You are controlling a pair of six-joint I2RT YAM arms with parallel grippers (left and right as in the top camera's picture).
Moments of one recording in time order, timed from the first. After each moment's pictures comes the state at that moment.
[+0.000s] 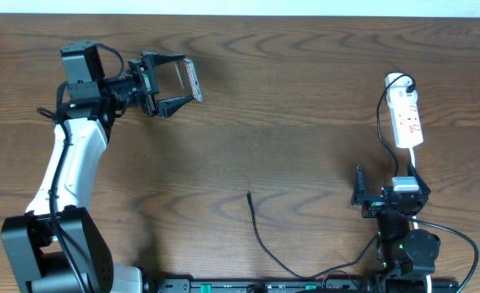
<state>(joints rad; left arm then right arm) 0.13 1.62 1.17 -0.18 1.17 -1.74 -0.04 0.02 0.01 -0.07 -0.05 -0.11</state>
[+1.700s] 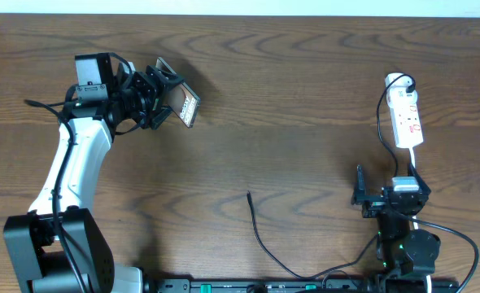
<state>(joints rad) 0.10 1.62 1.17 -0.44 0.72 -0.98 -0.04 0.02 0.01 -0.06 -0.05 -0.11</state>
